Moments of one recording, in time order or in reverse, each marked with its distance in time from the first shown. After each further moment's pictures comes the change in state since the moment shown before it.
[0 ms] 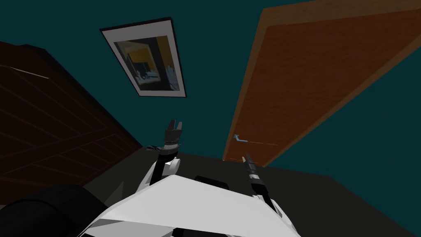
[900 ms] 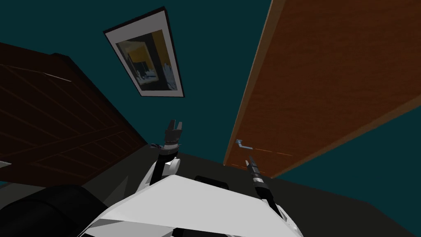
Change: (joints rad) arm -0.062 -0.031 0.002 0.196 -0.035 -0.037 -0.029
